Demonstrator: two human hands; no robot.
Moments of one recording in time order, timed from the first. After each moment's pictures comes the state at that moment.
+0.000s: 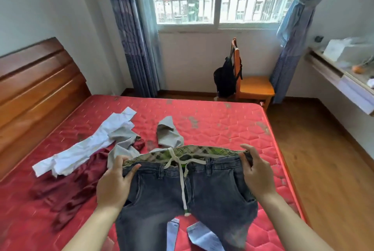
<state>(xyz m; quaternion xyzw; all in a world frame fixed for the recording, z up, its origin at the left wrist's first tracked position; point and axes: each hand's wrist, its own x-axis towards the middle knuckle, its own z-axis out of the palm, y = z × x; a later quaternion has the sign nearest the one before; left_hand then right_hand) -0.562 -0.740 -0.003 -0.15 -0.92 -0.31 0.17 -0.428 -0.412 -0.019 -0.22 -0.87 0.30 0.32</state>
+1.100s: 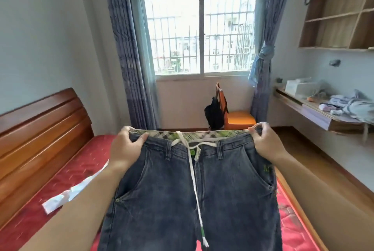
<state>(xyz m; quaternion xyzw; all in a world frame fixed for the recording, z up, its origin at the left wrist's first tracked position) -0.515 -0.849 0.164 -0.19 -0.85 -0.46 0.17 -0.333 -0.532 0.153 -0.29 -0.82 0.37 0.33</state>
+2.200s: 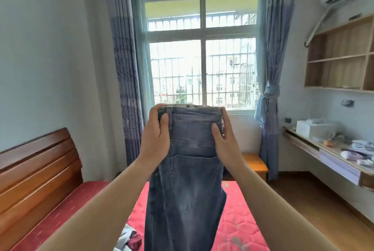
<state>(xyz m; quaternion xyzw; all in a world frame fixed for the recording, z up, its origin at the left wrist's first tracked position) -0.610 -0.667 0.288 -0.39 -0.65 -0.57 0.31 -0.523 -0.509 0.260 -0.01 -0.72 0.53 0.45</state>
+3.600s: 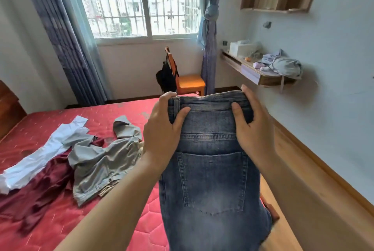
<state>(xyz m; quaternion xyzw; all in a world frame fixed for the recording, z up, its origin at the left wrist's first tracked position) -0.253 -0.709 0.125 -0.41 -0.73 -0.51 0.21 -0.103 -0.582 0.132 -0.31 -0.78 0.24 0.48</state>
